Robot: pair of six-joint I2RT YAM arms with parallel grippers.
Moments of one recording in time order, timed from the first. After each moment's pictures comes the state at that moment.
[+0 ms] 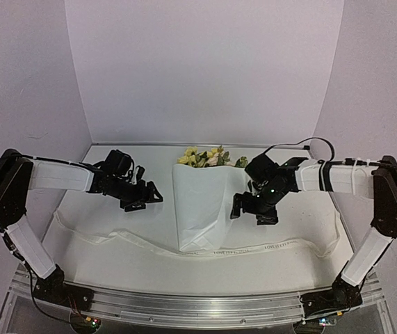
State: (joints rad) left arm -0.53 1.66 0.95 -0.19 0.37 -0.65; right arm 0.70 1.68 1.16 -0.70 -0.10 0.77
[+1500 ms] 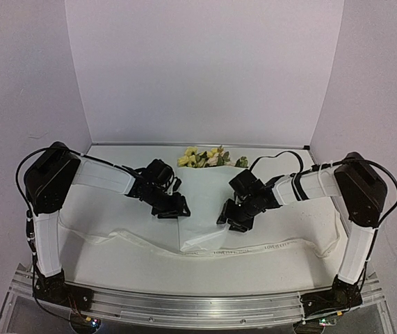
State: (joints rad) left arm -0.74 2.00 1.22 -0.21 0.34 -0.63; right arm 0.76 1.90 1.11 -0.28 -0.16 1.02
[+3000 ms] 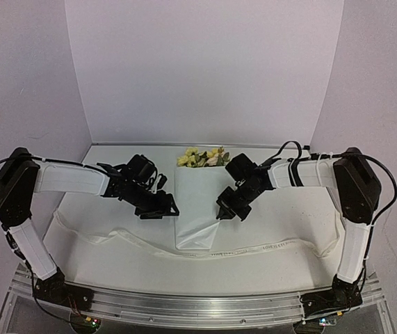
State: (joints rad) left arm -0.74 1.71 1.05 -0.31 0.31 -0.64; right arm 0.72 1.96 1.34 -0.53 -0.31 1.35
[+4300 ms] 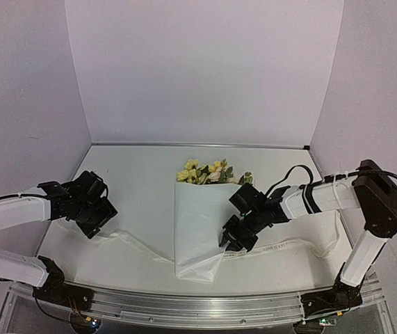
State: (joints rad) left arm -0.62 1.13 0.67 -0.62 -0.20 -1.33; right arm 0.88 1.76 0.97 -0.34 -0.29 1.54
